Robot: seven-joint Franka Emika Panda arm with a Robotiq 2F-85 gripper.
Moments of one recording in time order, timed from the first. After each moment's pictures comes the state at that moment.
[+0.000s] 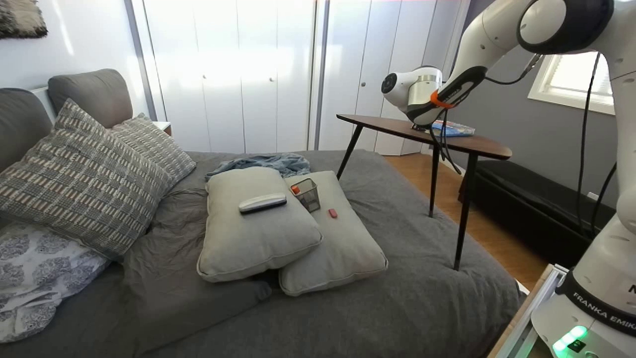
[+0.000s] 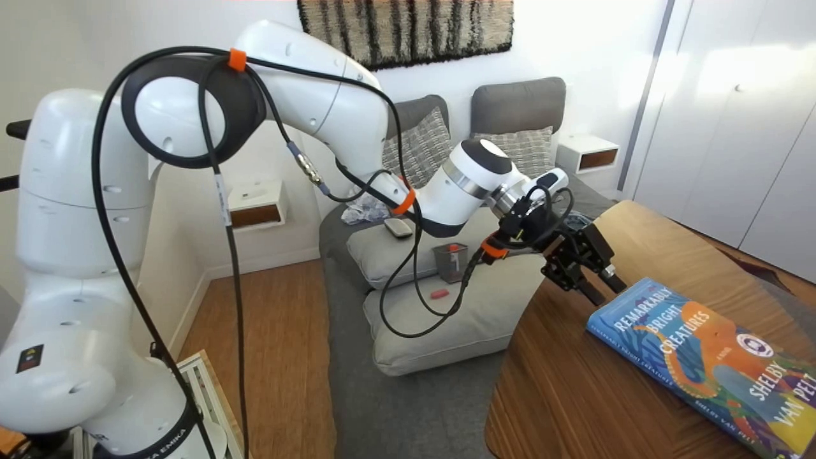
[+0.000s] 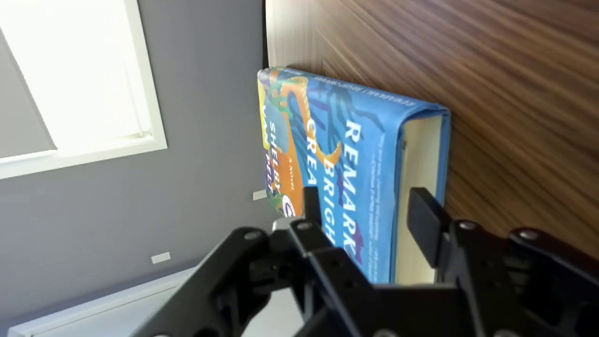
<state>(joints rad) -0.14 0.51 -0.20 -1.67 -1.23 2.05 0.60</state>
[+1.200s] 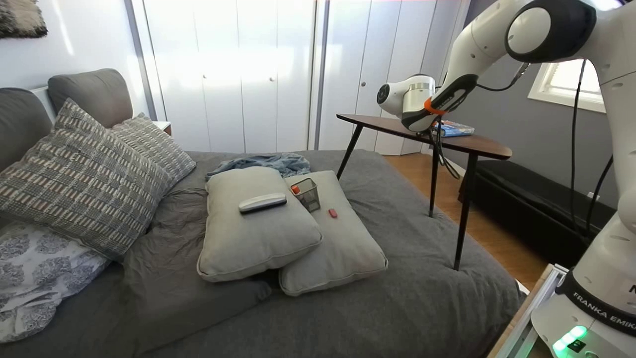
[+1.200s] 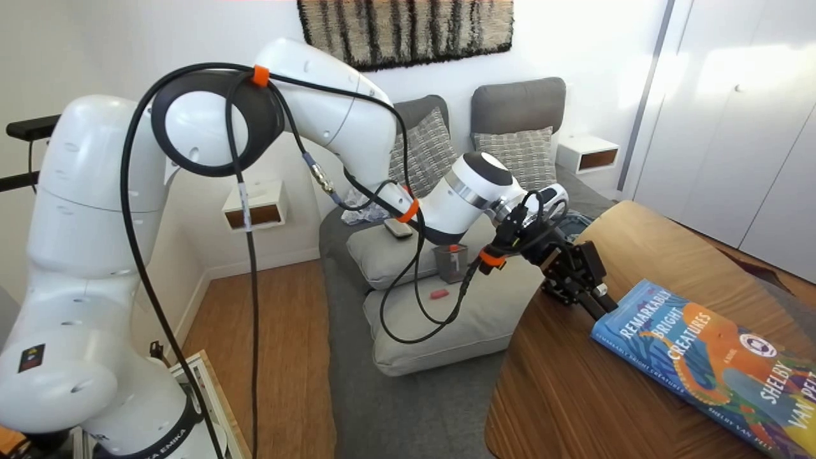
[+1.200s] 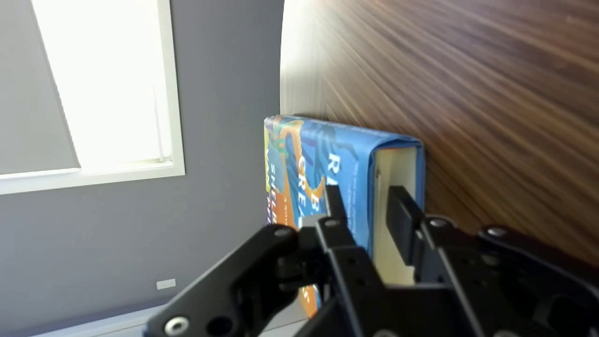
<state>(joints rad) -0.13 0.57 -0.20 -1.64 -1.23 1.92 0.58</state>
